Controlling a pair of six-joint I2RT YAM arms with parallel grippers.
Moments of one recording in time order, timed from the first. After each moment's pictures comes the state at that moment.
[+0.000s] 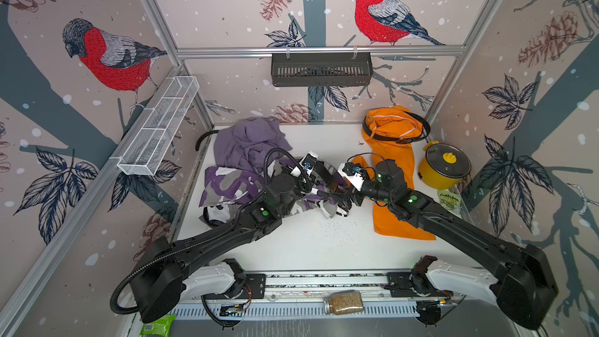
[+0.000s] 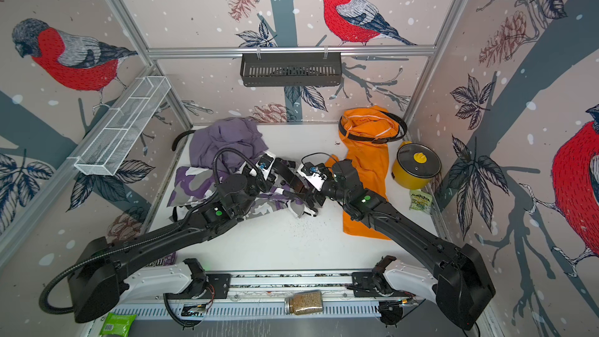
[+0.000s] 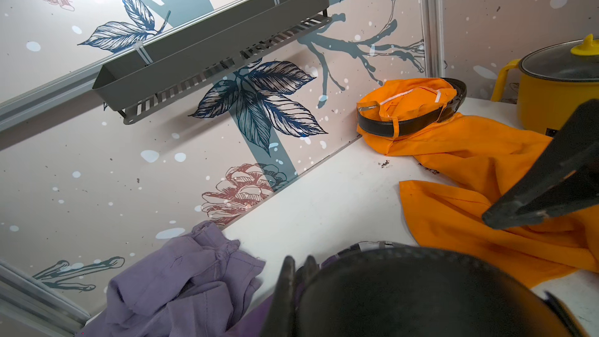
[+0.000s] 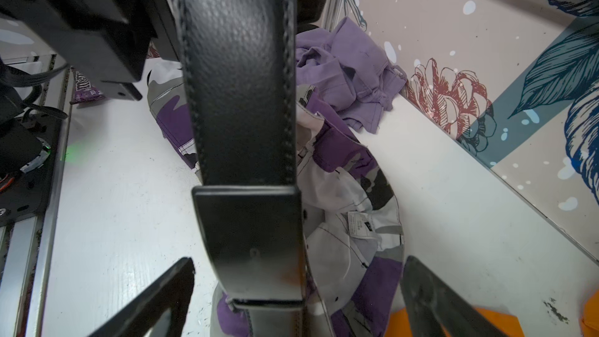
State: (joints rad) left arm -0.85 1.18 0.71 0.41 -0.42 0.33; right arm 0.67 1.14 0.76 -0.03 -0.38 -0.31
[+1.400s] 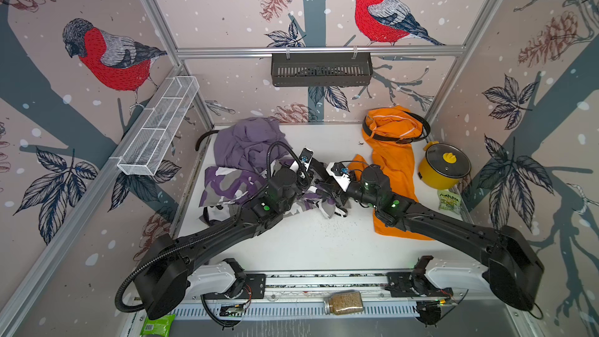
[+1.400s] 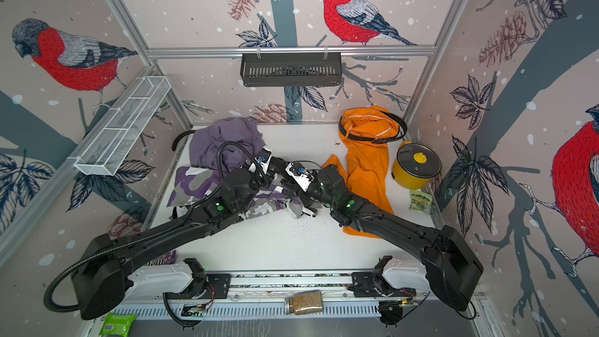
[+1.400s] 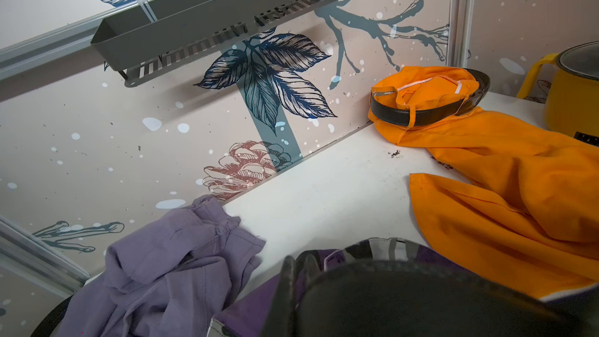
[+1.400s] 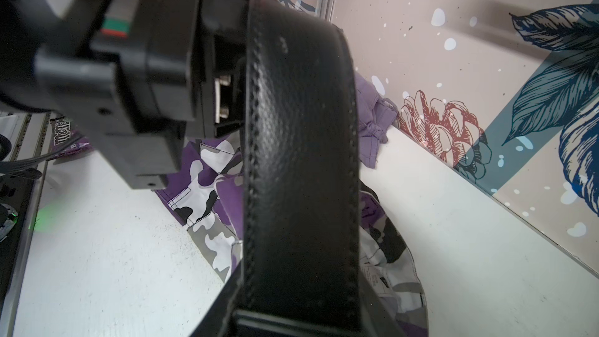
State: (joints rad) left arm -0.80 1.21 0.75 0.33 -0.45 0.23; right arm 0.80 1.25 0.72 0.26 -0.22 -0.18
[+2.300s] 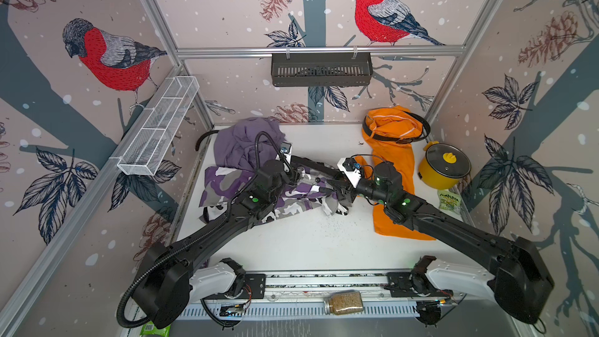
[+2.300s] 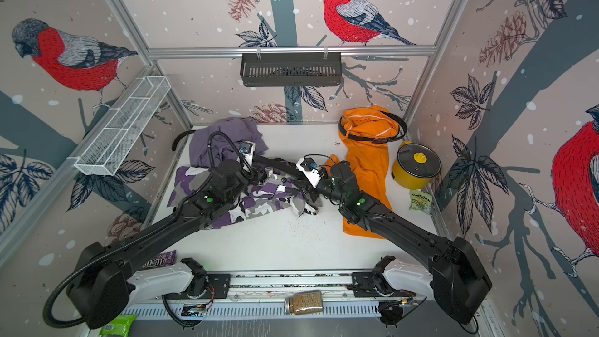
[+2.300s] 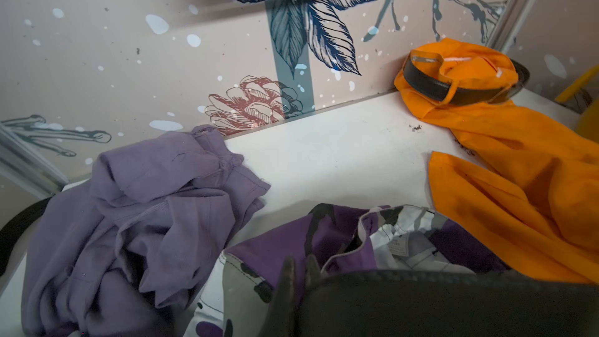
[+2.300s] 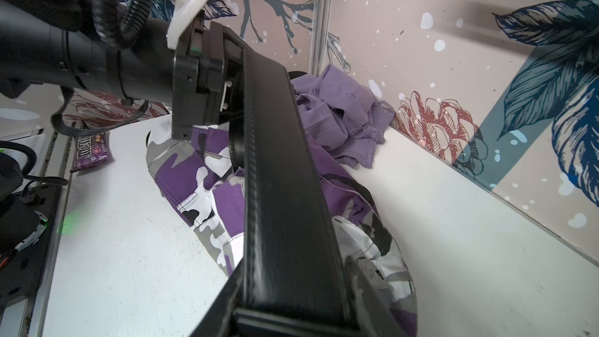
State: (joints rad) left arm -0.56 1.17 0.76 0.12 -0.30 -0.04; right arm 0.67 1.16 0.71 0.19 -0.35 -0.16
